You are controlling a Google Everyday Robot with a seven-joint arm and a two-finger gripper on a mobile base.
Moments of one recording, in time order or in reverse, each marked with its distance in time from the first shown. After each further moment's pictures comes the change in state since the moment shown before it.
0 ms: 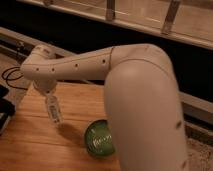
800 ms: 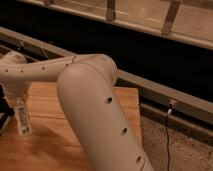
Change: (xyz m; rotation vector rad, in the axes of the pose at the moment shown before) arm -0.028 0.160 0.078 -0.204 0.119 -0.265
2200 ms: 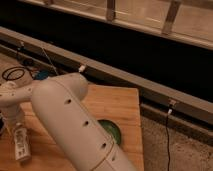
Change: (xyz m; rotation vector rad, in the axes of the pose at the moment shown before) arm 0.072 0.055 0.137 -0.050 0.288 -0.014
